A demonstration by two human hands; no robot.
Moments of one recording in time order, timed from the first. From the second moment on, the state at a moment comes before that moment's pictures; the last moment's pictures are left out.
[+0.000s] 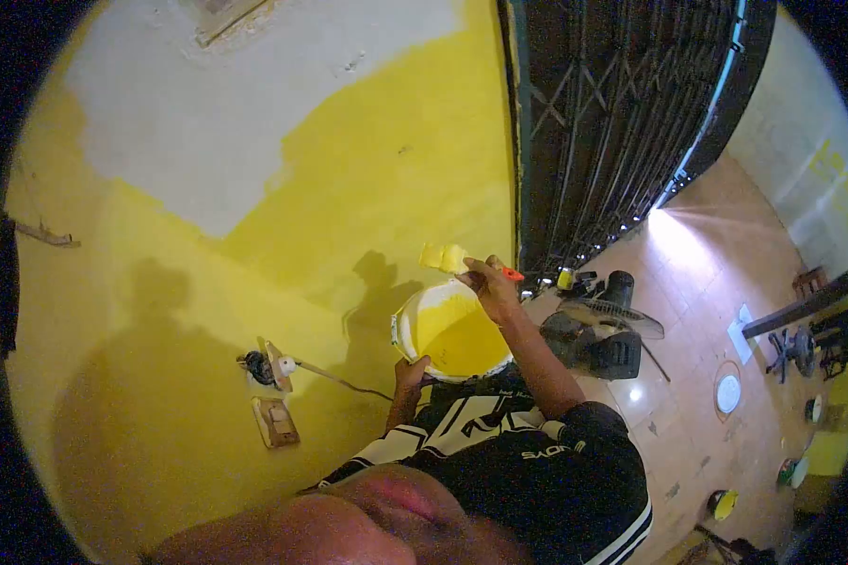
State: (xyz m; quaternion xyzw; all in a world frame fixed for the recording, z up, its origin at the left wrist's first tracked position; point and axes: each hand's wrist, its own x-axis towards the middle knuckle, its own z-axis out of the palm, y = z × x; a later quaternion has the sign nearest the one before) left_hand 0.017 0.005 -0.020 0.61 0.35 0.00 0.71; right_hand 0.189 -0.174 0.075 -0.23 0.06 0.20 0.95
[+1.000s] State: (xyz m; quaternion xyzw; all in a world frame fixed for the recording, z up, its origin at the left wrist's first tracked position) left_hand 0.015 0.010 -0.035 0.60 0.41 0.03 0.69; right_hand 0.184 0.128 0.276 -0.39 -0.50 -0.16 0.76
